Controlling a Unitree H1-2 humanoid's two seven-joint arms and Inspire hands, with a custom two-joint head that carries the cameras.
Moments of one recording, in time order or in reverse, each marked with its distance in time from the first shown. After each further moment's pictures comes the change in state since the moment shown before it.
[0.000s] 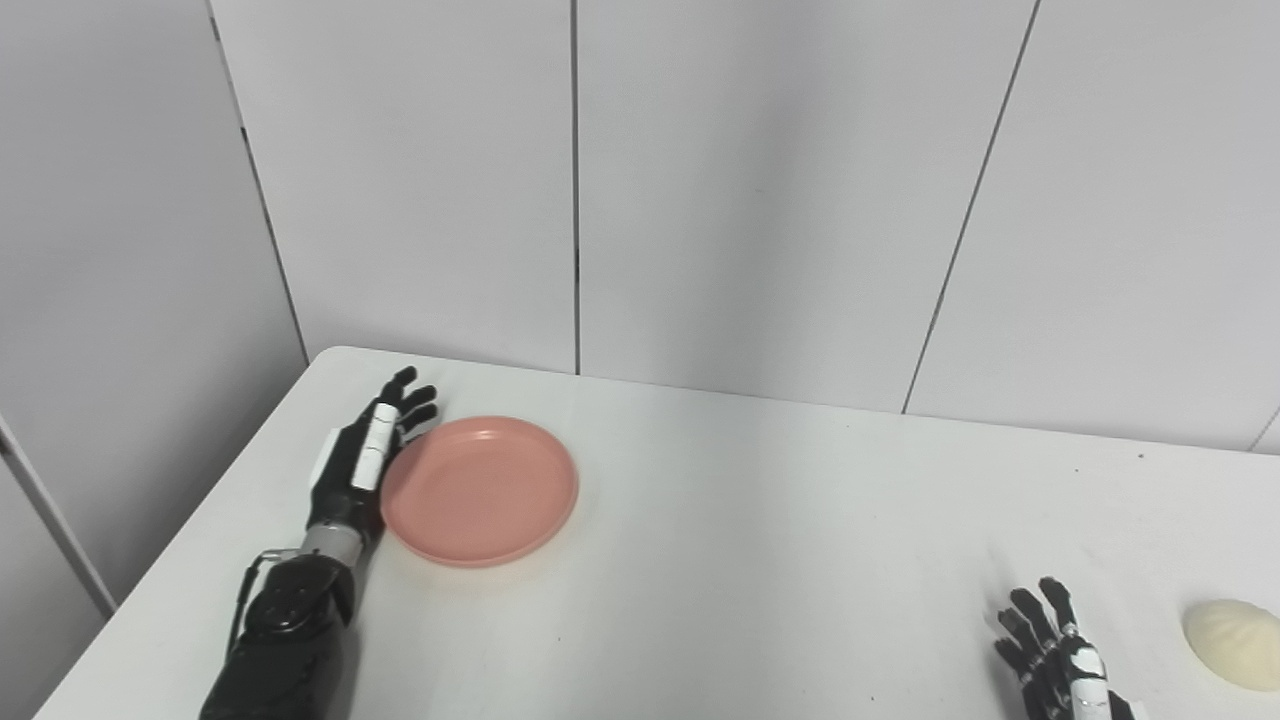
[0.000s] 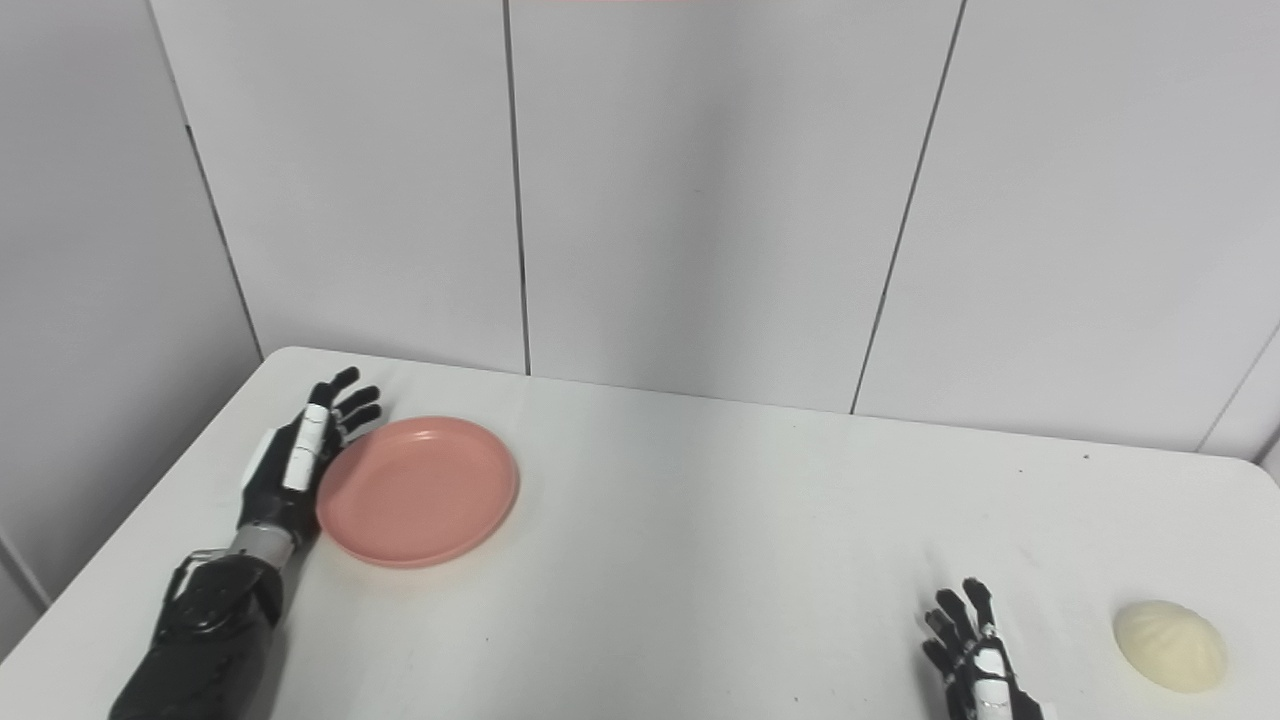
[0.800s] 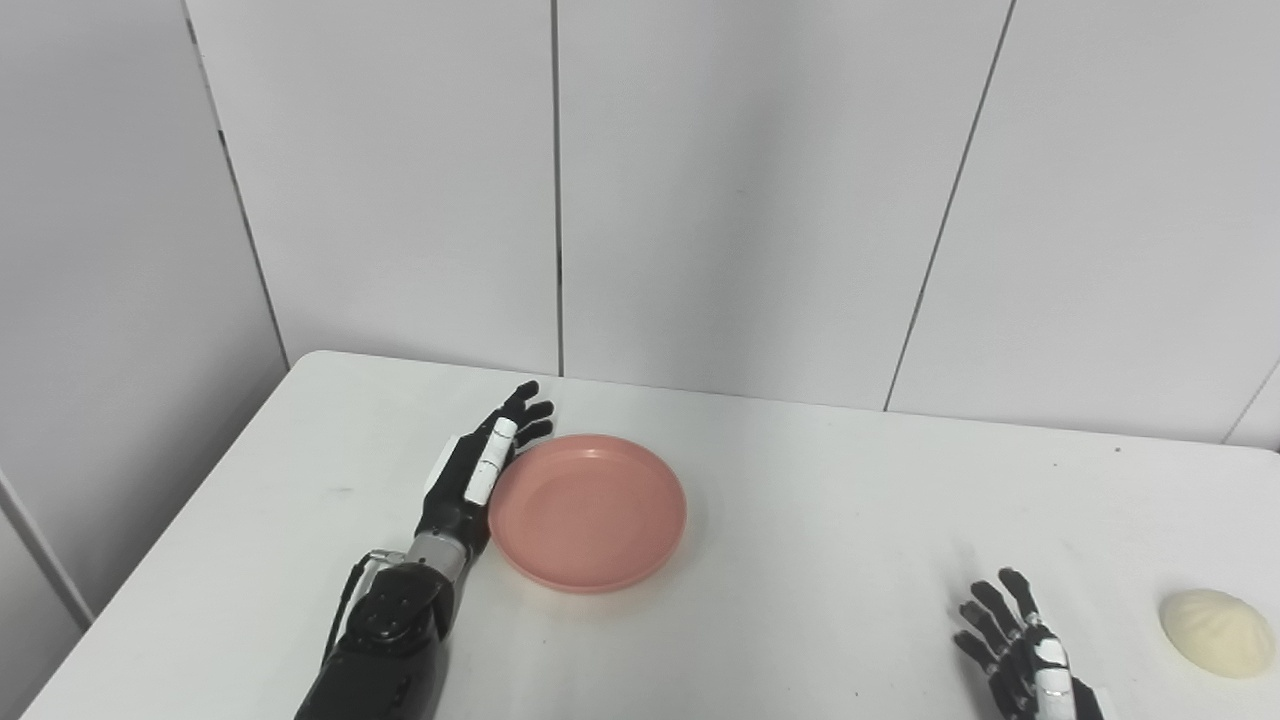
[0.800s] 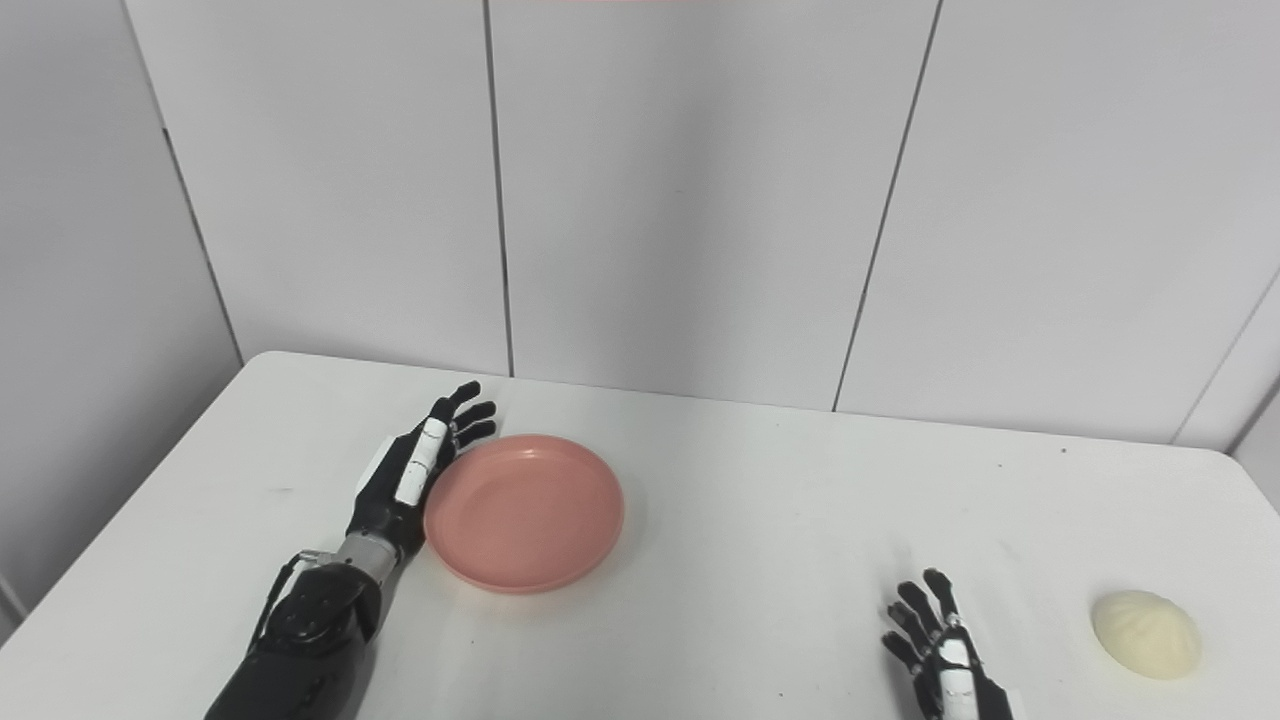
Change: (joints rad) left arm 0.003 -0.121 -0.115 -0.073 0.062 0.047 0.008; right arm -0.002 0.015 0.015 0.000 -0.026 0.000 -0.007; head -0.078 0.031
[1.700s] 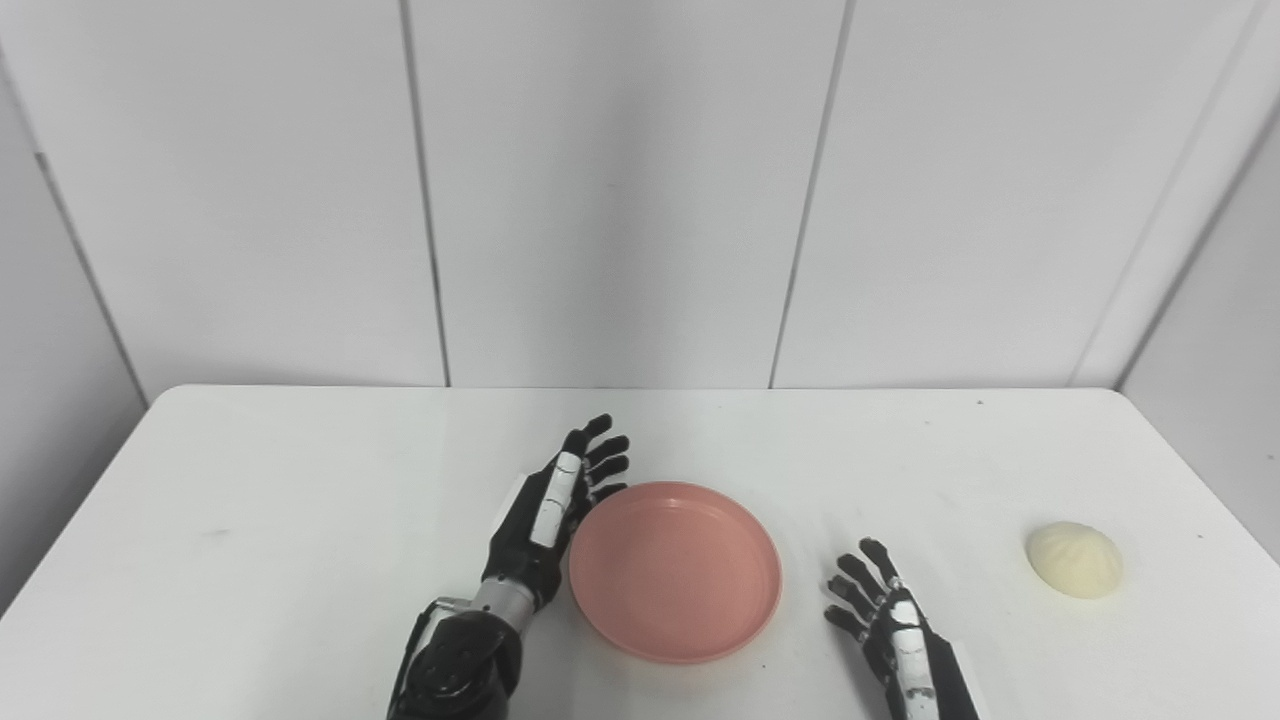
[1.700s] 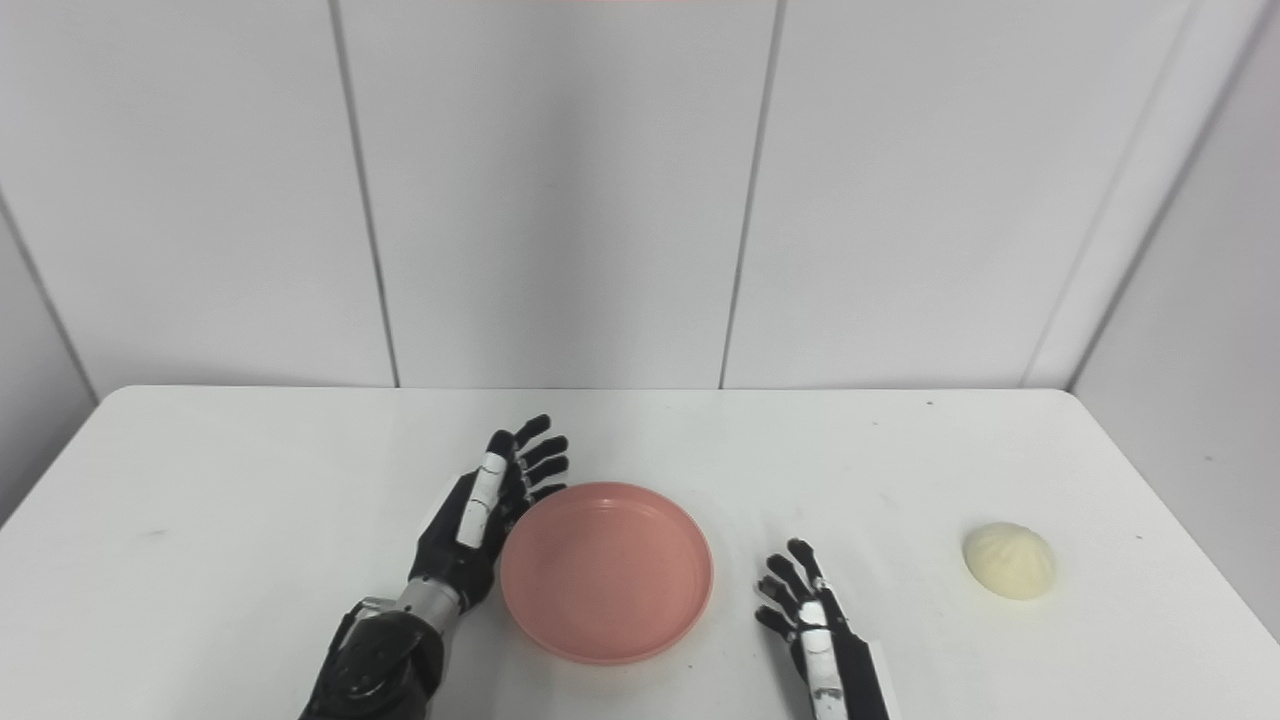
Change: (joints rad) left arm 0.053 -0.190 -0.063 -0.149 0.003 0.129 -0.020; right arm -0.002 0.083 0.061 -0.019 -0.105 0.028 -0.068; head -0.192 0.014
